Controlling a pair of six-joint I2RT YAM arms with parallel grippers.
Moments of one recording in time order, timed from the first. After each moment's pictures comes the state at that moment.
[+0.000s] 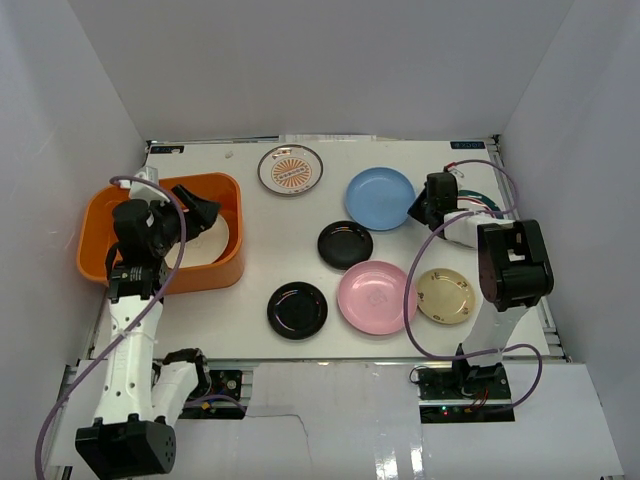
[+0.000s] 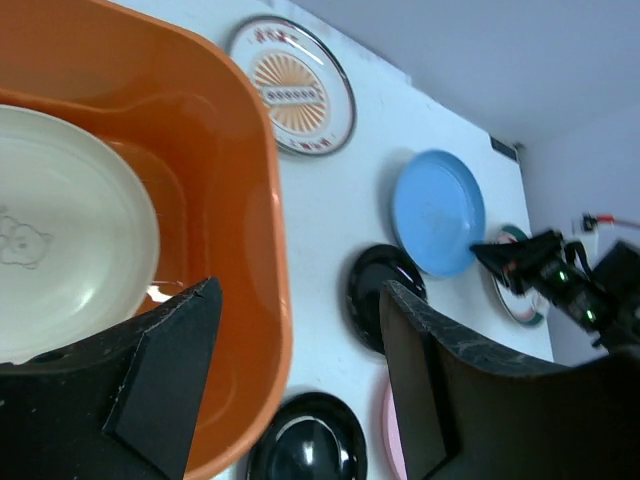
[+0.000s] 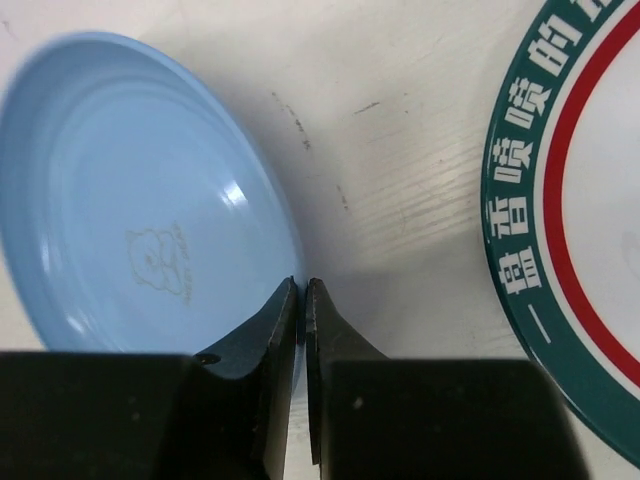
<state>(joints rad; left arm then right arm) 0.11 0.84 0.88 -0.33 0.31 -0.54 0.17 1.83 1.01 0.15 0.09 0.64</state>
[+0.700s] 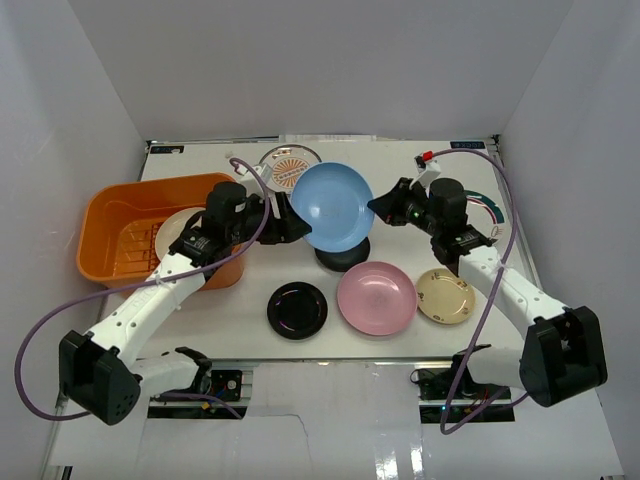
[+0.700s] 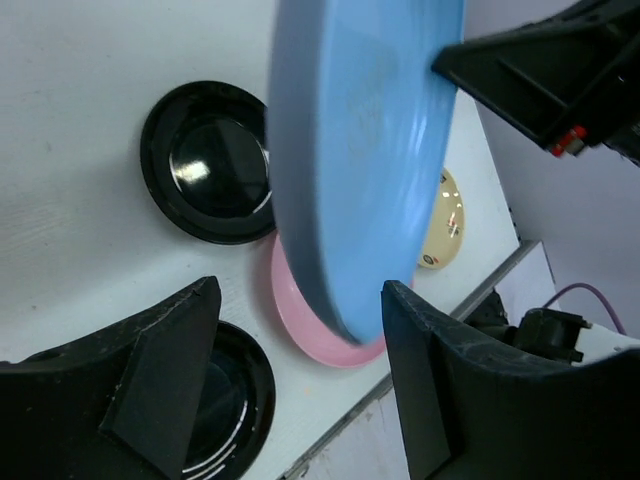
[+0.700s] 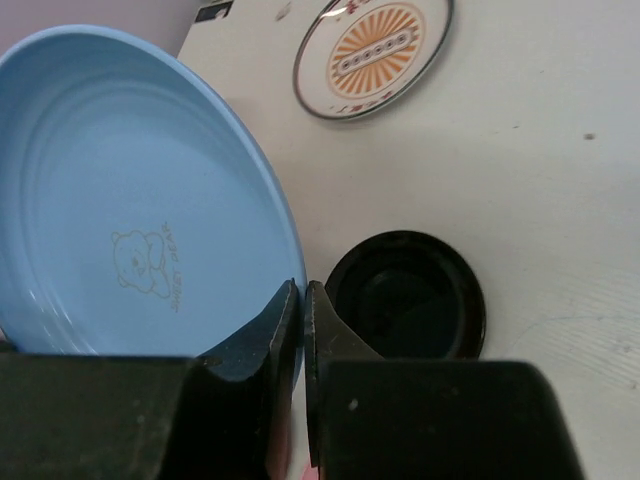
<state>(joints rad) -0.49 1.16 0.99 -0.28 0.33 -0.54 0.38 1.27 0.84 0.18 -0.28 0.54</state>
